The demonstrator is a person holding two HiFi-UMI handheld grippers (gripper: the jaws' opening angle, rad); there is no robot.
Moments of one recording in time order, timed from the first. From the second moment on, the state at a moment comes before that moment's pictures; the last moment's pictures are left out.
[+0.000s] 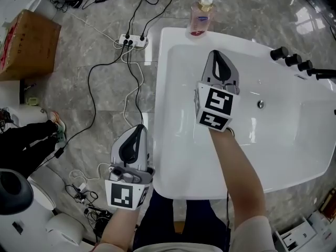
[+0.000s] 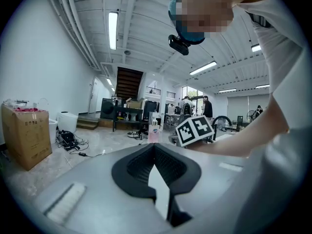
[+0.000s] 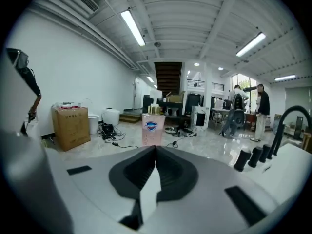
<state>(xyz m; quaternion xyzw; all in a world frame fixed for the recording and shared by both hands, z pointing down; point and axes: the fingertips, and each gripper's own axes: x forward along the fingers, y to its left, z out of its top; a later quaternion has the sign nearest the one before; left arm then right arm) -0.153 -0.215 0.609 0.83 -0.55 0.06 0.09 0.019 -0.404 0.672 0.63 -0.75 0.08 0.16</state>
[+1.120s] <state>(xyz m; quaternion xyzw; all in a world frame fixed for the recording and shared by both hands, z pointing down) -0.108 -0.141 0.370 0.85 -0.51 0.00 0.10 0.046 -0.120 0.401 0.55 -0.81 0.17 0.12</state>
